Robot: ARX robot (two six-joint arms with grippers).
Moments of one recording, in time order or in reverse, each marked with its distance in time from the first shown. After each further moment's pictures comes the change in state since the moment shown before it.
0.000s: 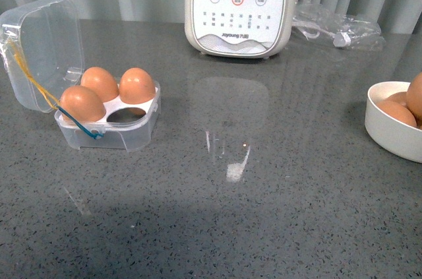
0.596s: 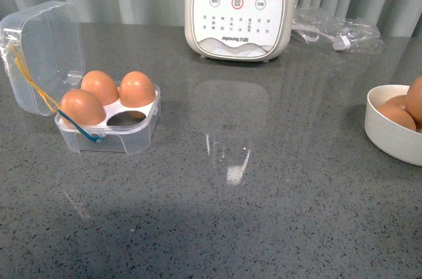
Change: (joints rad) left arm 0.000 0.000 0.000 0.000 0.000 0.000; right arm 0.051 0.305 0.125 0.048 -0.090 -0.013
